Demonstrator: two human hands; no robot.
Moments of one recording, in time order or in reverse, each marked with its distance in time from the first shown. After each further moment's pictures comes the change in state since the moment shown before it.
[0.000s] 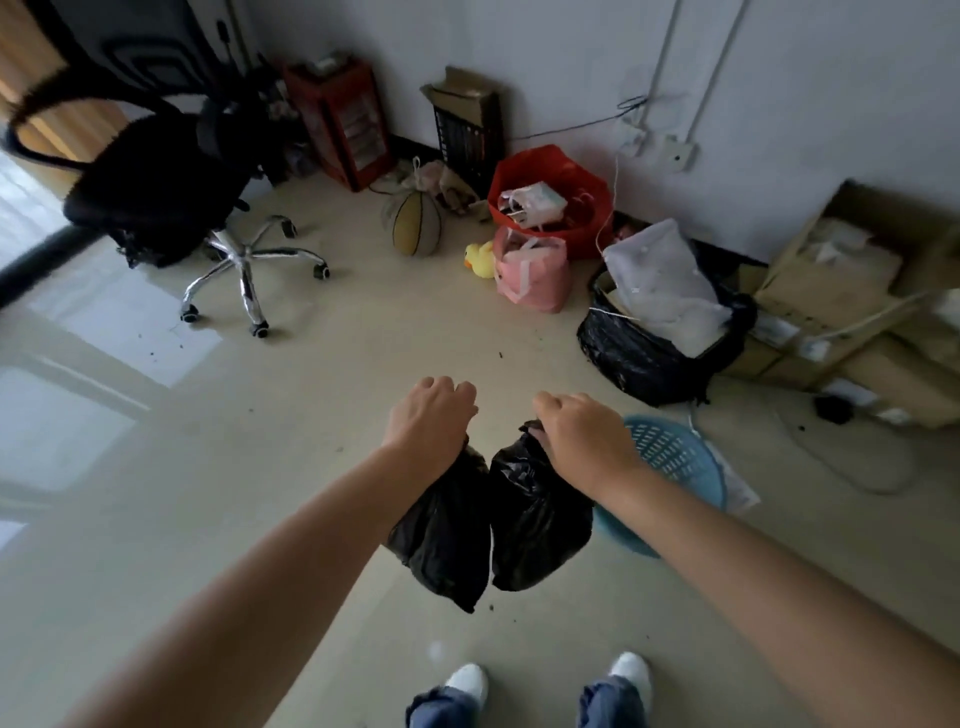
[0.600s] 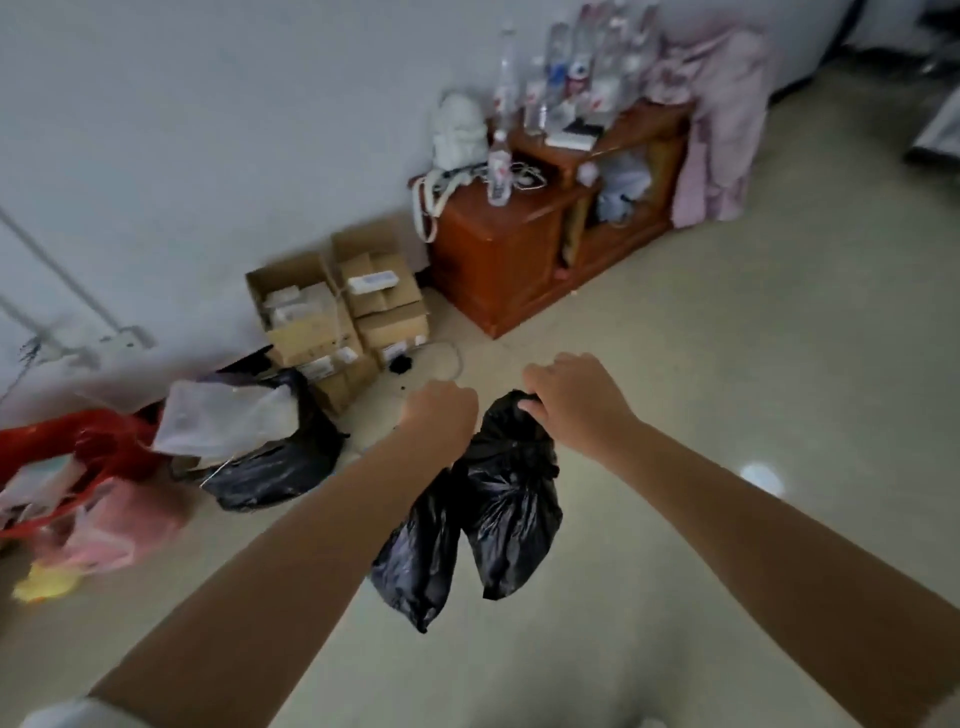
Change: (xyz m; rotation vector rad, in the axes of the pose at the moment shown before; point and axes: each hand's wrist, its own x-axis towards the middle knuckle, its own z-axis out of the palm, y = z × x) left_hand -0.167 0.343 -0.076 0.506 0.064 1.204; right_hand -0.391 -0.013 -0.146 -0.305 0.338 1.098
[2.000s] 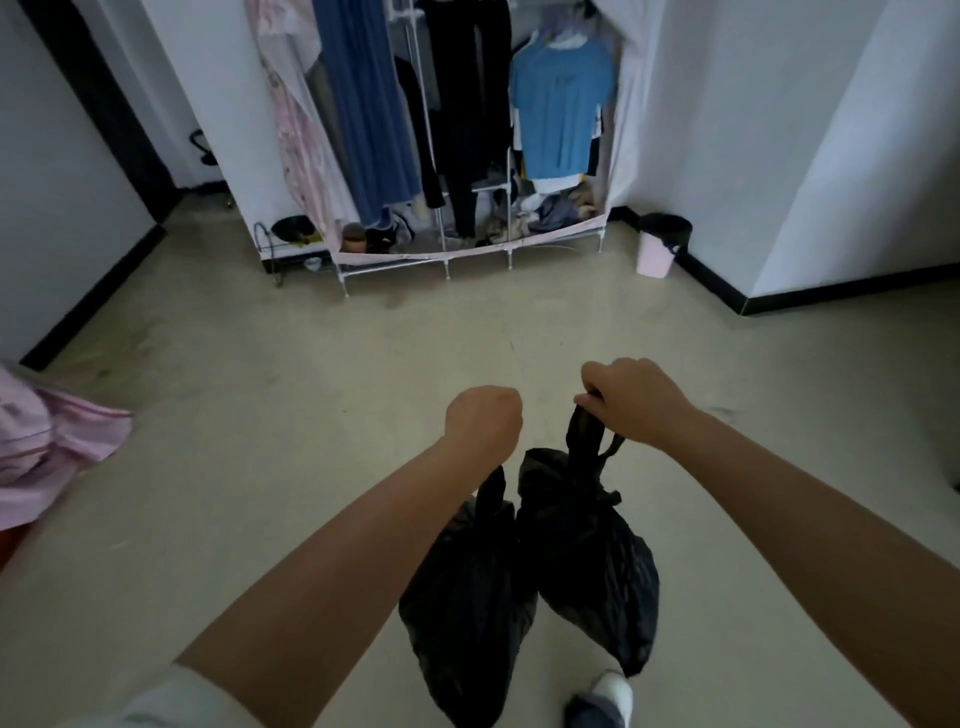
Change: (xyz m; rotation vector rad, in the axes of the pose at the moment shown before) left_hand 0.365 1.308 -0.345 0.019 0.319 1.106; right_hand -0.729 1.082 -0.210 -0.253 -0.026 1.243
